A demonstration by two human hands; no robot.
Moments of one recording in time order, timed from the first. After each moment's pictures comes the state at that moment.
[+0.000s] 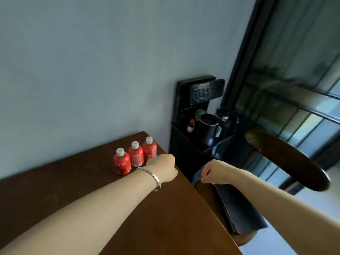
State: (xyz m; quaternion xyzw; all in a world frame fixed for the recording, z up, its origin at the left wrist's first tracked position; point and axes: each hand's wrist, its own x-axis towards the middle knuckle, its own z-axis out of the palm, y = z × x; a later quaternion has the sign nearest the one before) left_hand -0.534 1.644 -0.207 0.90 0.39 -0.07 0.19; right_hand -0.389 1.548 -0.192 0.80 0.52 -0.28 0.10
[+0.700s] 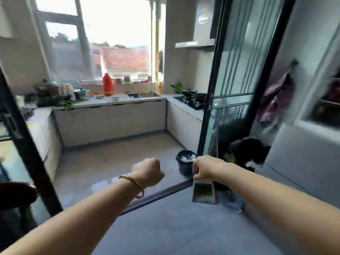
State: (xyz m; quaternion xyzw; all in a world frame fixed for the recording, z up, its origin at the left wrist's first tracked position) left_hand -0.249 0.913 -0.114 0.96 -0.24 -0.04 0.12; right_hand -0.308 0.737 -0.093 0.99 -0.06 -0.12 -0.02
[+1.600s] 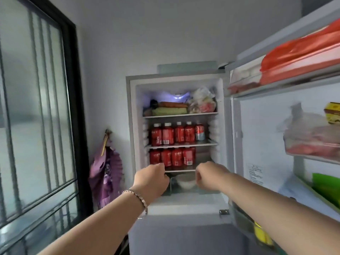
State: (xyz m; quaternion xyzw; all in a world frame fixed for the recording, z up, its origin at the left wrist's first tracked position) left_hand -0.157 0.129 0.064 0.66 -0.70 0.14 0.22; right_hand -0.337 0.108 0.074 0.80 -0.59 0.10 0.03
